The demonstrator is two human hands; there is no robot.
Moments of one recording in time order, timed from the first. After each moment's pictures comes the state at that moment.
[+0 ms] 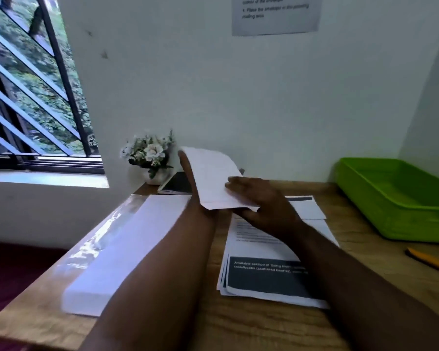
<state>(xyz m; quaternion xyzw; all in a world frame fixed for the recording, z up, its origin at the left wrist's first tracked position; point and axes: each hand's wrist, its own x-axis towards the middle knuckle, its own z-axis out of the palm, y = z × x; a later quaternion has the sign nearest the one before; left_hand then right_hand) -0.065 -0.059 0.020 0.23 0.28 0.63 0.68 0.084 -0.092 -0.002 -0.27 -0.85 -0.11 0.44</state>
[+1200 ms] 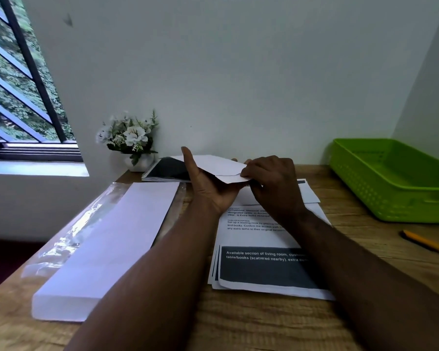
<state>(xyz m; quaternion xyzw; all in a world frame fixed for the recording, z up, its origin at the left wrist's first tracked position) -0.030 -0.049 -0.003 0.21 0.07 0.58 0.78 0.099 -0.080 -0.010 -0.41 -0.74 -0.29 0.45</state>
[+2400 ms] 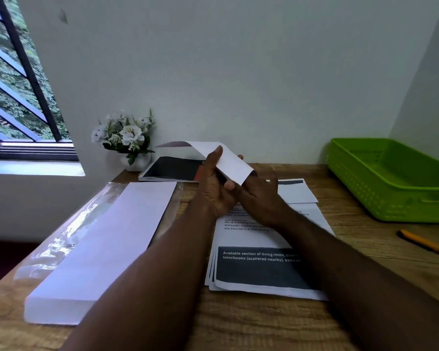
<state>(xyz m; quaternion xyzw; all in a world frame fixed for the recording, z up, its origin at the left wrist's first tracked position) -0.026 -0.040 -0.010 0.31 0.18 0.55 0.76 0.078 -0.091 -0.014 -0.52 -0.78 0.10 0.35</state>
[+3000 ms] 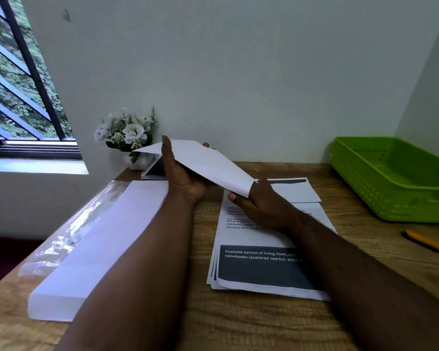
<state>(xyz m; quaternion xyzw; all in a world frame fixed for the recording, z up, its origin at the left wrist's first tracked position) -0.080 -0.014 -0.003 0.26 0.13 0.66 0.69 0.090 -0.088 -0.023 -0.45 -0.84 0.09 0.31</state>
